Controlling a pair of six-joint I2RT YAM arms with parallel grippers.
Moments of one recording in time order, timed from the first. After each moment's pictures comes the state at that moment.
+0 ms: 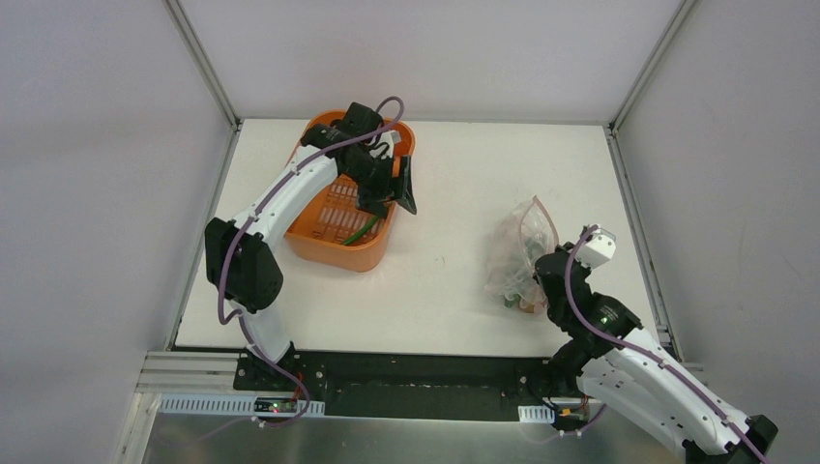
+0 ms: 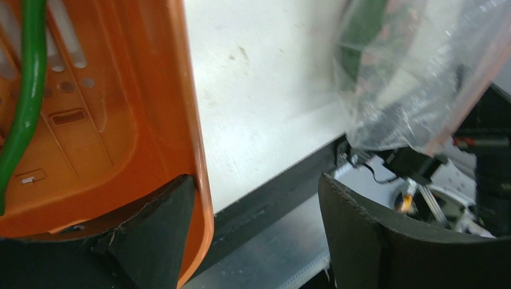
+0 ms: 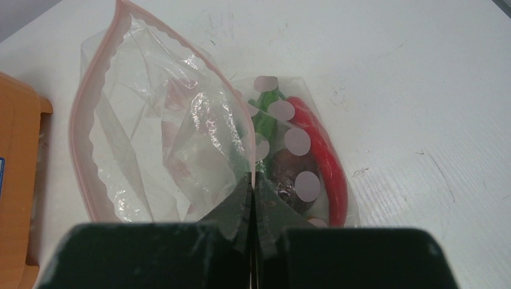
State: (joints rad) left arm -0.50 1.78 1.74 -1.04 0.47 -0.46; right arm 0.73 0.57 0.54 -0.65 0.86 0.85
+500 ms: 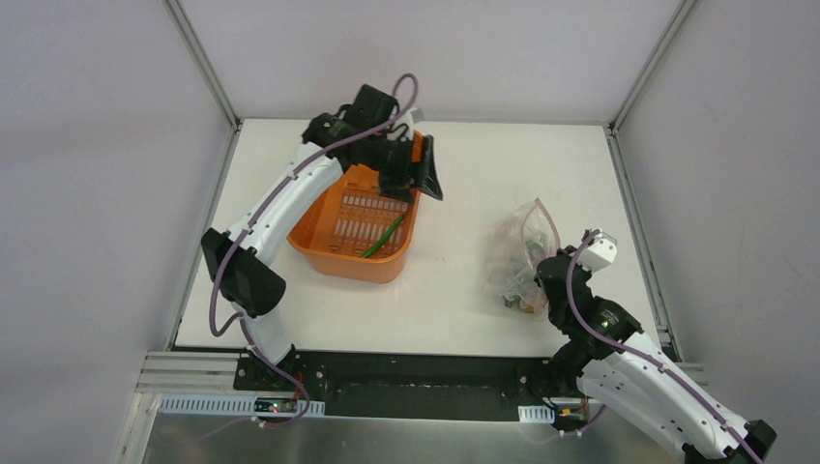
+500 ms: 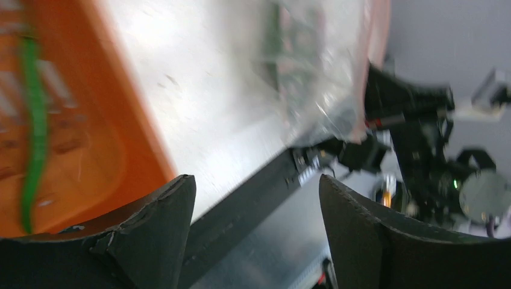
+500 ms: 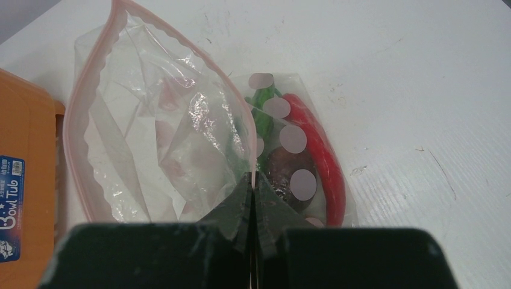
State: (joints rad) left arm -0.61 1.79 1.95 -1.05 0.51 -0.53; right arm 0.72 0.53 0.51 -0.64 0.85 0.85
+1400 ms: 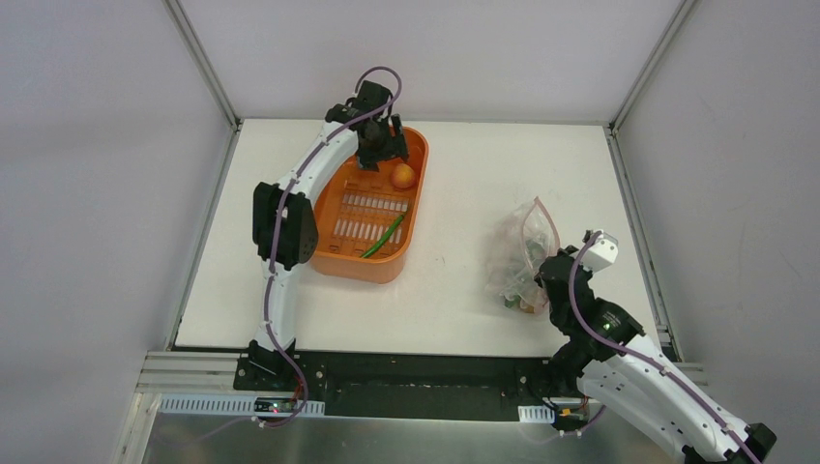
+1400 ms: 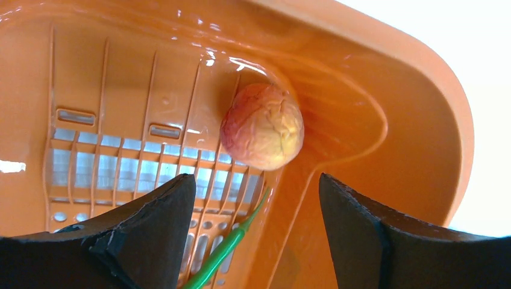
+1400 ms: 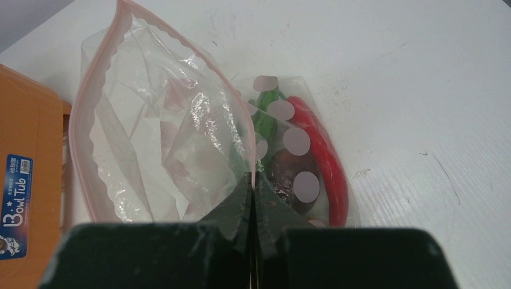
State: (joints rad) left arm -0.40 2.21 2.13 -0.87 0.01 -0.60; right arm 0.72 0.51 0.50 -0.62 0.84 0.84
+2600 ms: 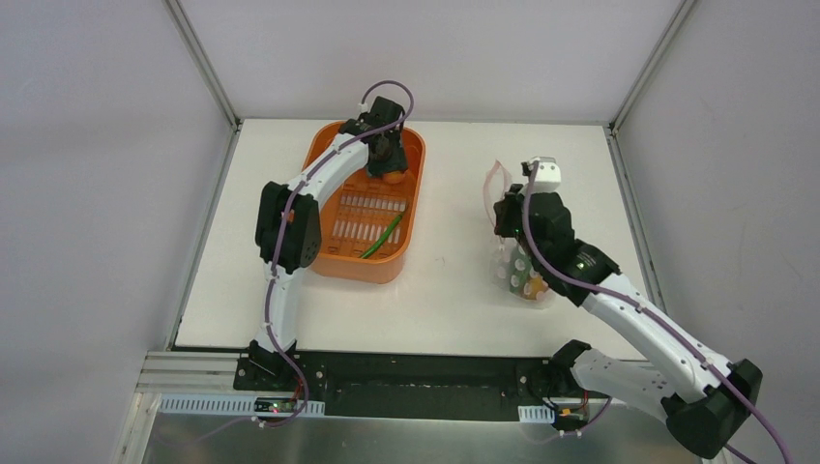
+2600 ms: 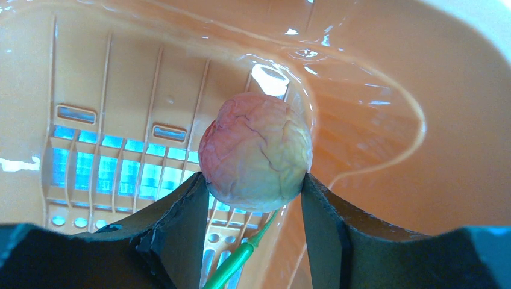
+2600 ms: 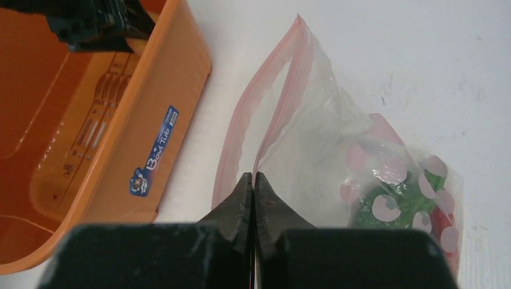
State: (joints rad) left arm -0.45 2.17 1.98 -0.75 -0.16 -0.61; right arm 0.69 0.98 0.89 -0.30 0.40 0.38
